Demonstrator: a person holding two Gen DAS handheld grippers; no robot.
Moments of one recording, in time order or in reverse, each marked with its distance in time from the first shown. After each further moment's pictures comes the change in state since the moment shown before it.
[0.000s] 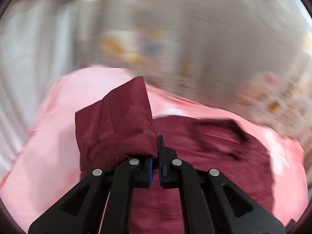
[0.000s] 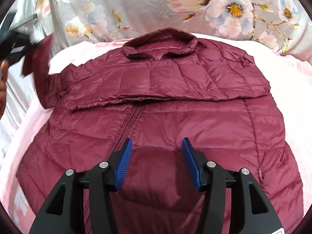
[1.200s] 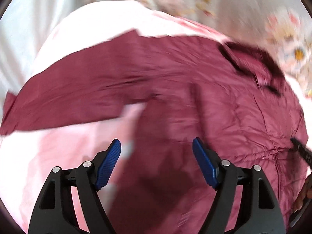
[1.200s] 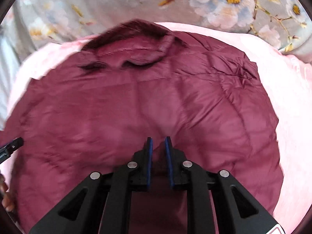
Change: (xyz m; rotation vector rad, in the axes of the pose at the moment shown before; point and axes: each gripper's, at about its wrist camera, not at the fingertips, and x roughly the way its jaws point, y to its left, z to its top) left arm 0.050 0.089 -0.126 -0.049 0.273 0.169; right arm 0.073 -0.033 0.077 0.025 0.106 -0.056
